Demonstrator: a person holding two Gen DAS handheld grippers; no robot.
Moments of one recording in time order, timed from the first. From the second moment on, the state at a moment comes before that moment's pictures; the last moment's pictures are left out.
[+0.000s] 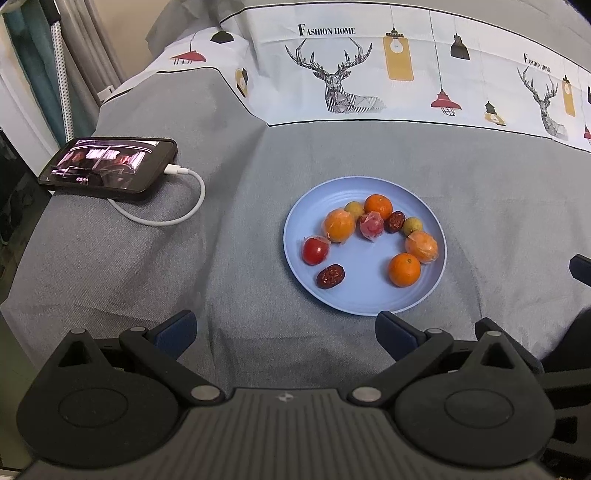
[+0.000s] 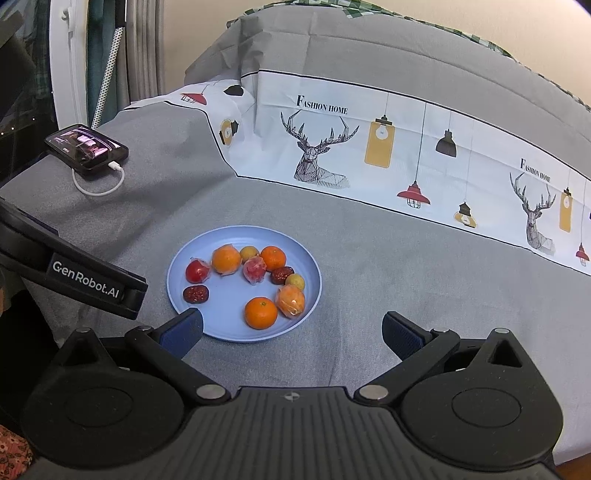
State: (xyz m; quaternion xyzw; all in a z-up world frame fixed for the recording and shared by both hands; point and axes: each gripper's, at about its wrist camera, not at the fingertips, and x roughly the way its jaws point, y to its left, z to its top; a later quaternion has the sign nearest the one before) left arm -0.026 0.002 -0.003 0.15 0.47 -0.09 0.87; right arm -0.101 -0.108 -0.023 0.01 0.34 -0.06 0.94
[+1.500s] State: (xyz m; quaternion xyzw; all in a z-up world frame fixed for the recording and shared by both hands) left arm -0.025 0.002 -0.008 0.16 0.48 -0.09 0.86; right arm -0.100 -0.108 -0.025 0.02 0.34 -0.06 0.94
